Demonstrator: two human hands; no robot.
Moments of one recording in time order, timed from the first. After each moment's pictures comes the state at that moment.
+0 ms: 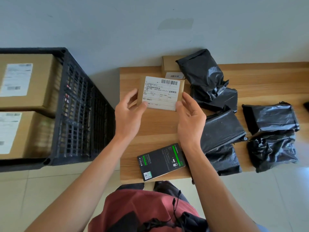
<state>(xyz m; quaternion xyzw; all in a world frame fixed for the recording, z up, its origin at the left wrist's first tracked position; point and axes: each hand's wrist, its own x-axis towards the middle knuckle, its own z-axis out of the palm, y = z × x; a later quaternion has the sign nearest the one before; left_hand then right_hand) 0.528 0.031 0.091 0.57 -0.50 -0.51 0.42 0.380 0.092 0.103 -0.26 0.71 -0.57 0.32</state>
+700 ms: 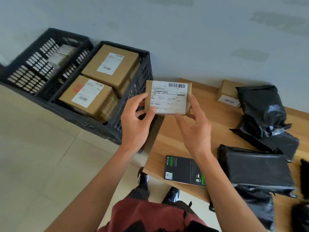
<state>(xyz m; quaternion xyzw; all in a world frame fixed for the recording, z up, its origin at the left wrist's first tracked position) 0.614 0.118 0.132 0.63 -0.51 -0.24 0.53 0.434 0.097 0.106 -0.63 0.55 -0.44 0.32</state>
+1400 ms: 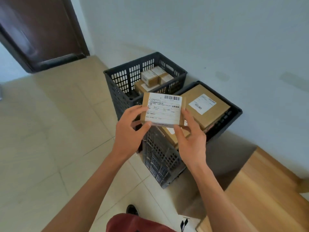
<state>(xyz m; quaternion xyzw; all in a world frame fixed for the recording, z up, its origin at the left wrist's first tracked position) 0.961 0.216 0.165 0.70 -0.39 -0.11 0.58 0.794 0.111 0.167 -0.75 0.37 -0.35 0.41</state>
